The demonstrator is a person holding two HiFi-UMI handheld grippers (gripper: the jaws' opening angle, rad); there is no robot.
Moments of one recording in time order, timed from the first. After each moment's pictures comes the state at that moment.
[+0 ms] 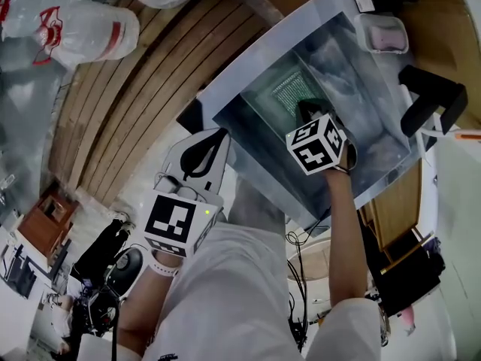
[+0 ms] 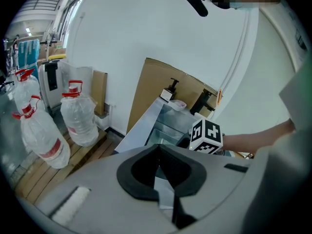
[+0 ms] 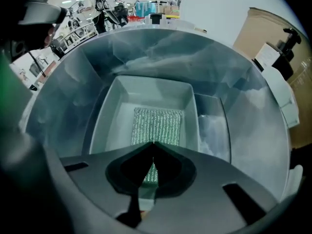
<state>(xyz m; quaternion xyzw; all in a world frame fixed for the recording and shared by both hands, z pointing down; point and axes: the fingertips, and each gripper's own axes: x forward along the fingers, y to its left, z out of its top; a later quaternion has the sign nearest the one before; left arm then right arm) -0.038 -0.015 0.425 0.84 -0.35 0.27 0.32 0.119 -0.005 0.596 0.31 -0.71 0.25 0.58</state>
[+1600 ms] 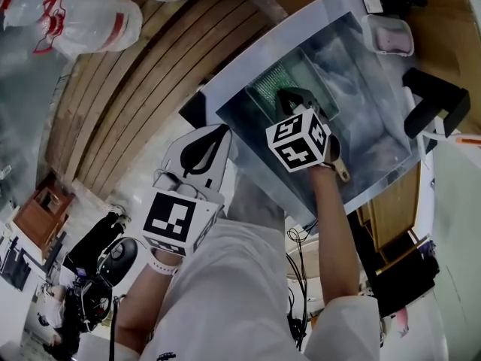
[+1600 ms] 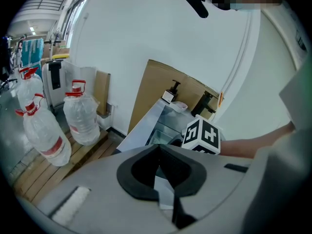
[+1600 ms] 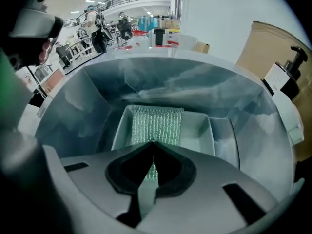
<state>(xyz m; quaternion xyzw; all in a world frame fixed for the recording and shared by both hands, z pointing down) -0.042 -0.013 0.421 0.83 -0.36 0.26 0.33 0.061 -0.028 0.584 0.32 -0.75 0.22 0.53</state>
